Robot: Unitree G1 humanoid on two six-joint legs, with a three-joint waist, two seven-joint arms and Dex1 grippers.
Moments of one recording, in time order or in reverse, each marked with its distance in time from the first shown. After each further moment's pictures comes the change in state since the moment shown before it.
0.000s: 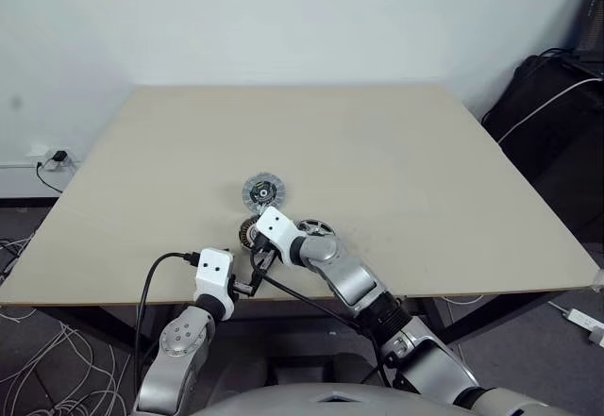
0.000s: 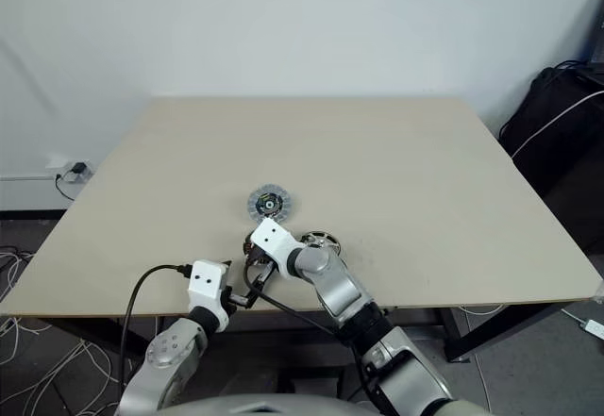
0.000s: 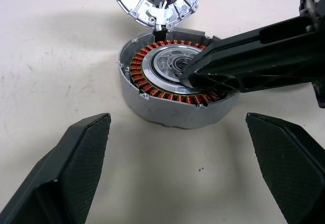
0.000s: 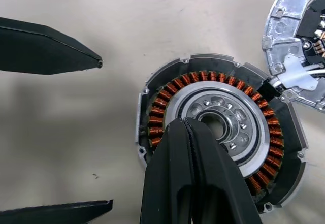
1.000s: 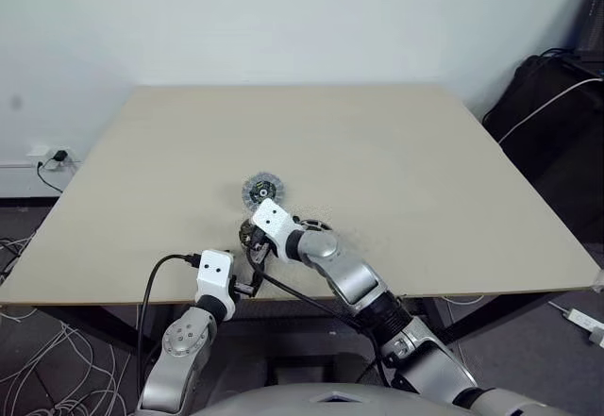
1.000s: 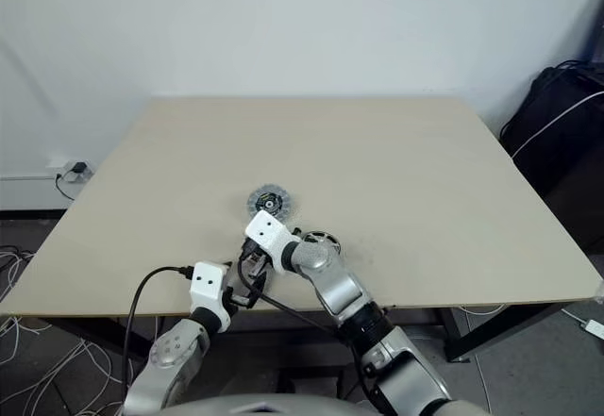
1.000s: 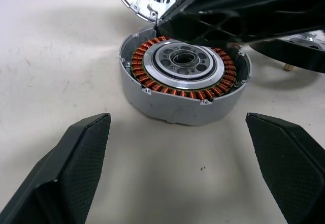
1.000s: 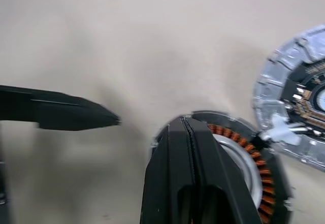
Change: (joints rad) left arm -0.009 -0.009 0.001 0.051 0.000 -0.043 -0.001; right arm -0.002 0.010 -0.013 -0.051 0.020 -0.063 -0.001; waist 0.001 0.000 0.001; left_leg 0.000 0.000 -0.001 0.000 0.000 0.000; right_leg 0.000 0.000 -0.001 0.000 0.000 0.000
